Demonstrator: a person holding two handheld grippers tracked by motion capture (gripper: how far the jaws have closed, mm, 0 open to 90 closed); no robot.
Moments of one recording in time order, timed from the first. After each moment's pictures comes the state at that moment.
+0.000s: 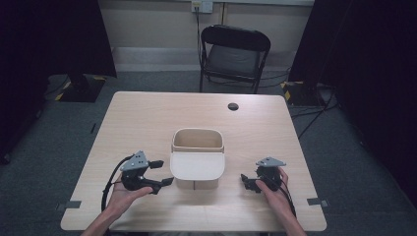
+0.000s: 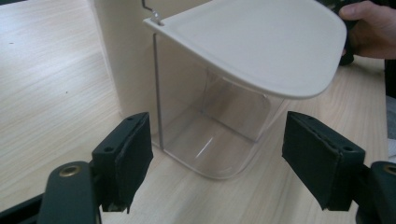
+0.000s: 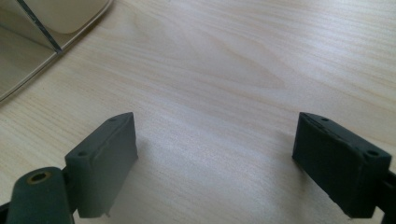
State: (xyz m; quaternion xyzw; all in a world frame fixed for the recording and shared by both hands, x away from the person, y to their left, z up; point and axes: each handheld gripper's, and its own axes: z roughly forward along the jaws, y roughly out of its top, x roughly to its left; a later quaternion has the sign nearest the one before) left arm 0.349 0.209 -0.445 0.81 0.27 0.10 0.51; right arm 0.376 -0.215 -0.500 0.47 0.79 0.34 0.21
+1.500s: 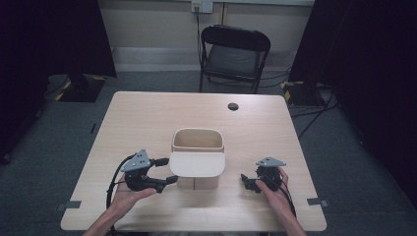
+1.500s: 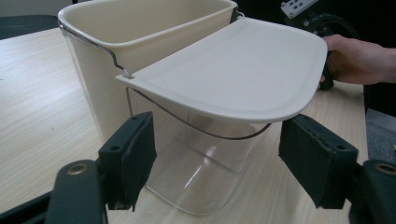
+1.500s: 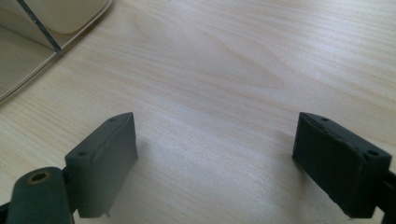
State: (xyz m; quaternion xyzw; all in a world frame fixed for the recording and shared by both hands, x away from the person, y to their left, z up) left arm 0.346 0.199 -0.434 0.79 0.26 0.11 0.55; right arm 0.376 -0.215 -0.500 0.47 0.79 0.34 0.21
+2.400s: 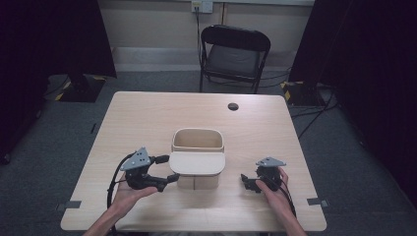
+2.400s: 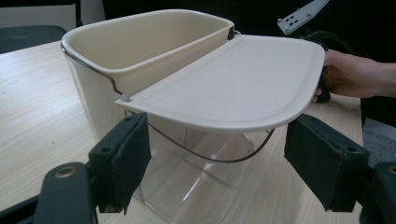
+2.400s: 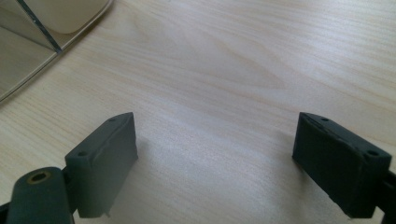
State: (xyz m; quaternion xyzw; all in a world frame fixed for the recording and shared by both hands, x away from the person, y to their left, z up) left arm 0.346 0.195 -0.425 0.78 0.25 0.11 0.56; right arm 0.376 -0.215 -0.500 0.47 0.79 0.34 0.21
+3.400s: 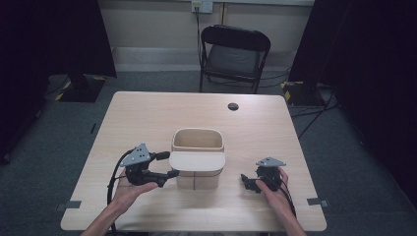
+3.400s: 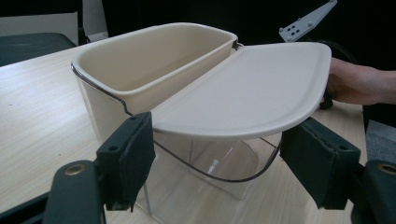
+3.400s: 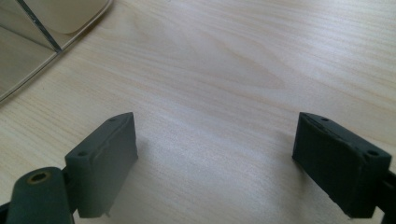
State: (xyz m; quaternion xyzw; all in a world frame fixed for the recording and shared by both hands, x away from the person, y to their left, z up) left arm 0.354 0.195 -0.418 0.78 0.25 0.12 0.56; right arm 0.376 -0.215 -0.500 0.47 0.79 0.34 0.21
